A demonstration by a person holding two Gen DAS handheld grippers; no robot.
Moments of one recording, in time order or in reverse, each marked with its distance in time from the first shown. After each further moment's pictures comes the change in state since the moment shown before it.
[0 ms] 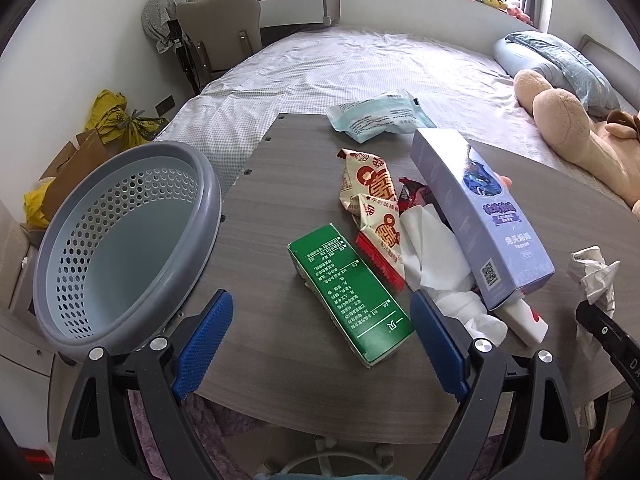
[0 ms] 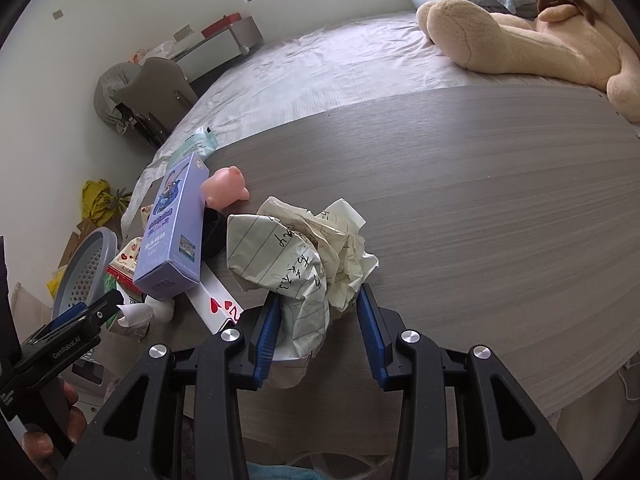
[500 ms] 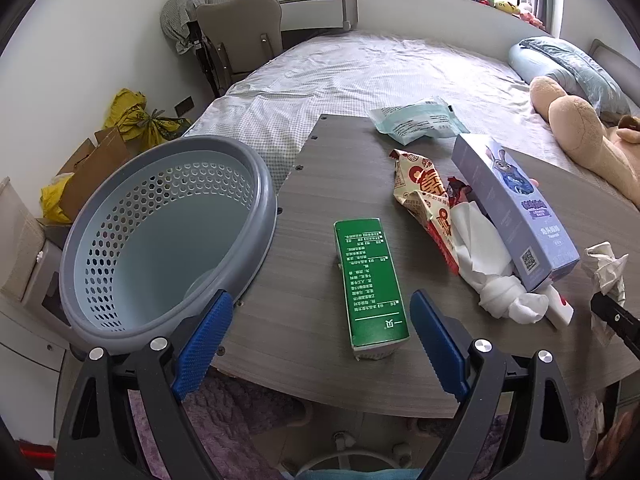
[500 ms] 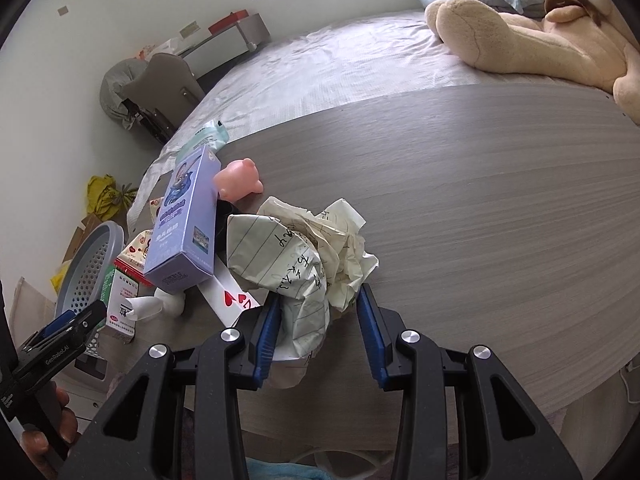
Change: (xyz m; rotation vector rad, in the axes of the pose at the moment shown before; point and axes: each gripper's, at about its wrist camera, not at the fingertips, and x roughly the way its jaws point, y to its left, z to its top) left arm -0.010 0.034 -0.008 -0.020 -0.015 0.041; right arm 0.002 0.006 -0.001 -0.020 0.010 0.018
